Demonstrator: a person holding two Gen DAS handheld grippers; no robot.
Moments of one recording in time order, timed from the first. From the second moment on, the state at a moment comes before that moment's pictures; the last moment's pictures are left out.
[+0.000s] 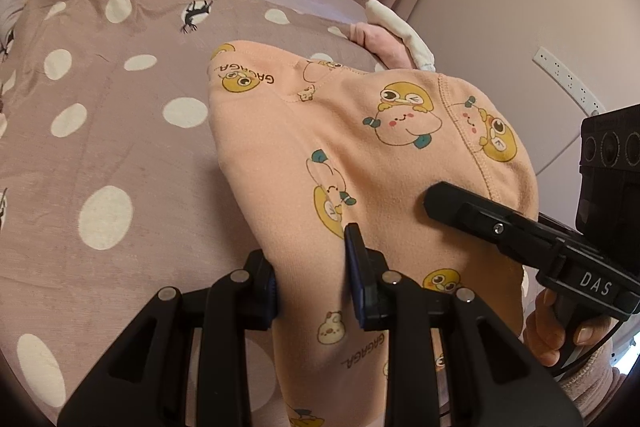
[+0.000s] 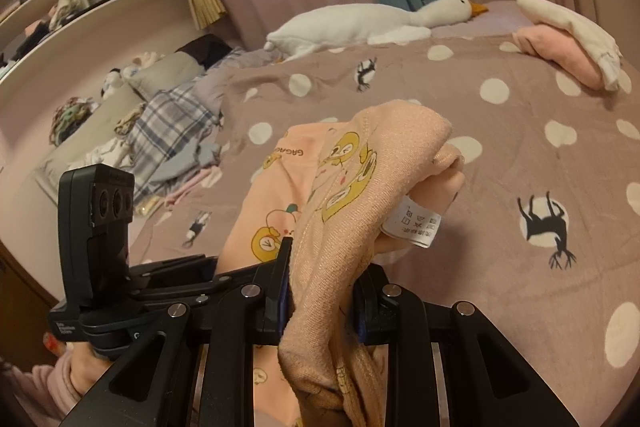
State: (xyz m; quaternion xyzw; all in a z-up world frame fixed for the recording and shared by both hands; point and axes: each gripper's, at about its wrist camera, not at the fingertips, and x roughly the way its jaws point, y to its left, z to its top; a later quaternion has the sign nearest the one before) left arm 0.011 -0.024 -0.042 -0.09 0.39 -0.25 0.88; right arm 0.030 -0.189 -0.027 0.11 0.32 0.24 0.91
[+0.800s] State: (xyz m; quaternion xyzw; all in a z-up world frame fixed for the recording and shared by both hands) left arm 0.017 0.009 -0.021 -0.09 0.36 -0.21 0.90; right arm 0.049 -0.154 -0.010 0.08 0.30 0.29 0.91
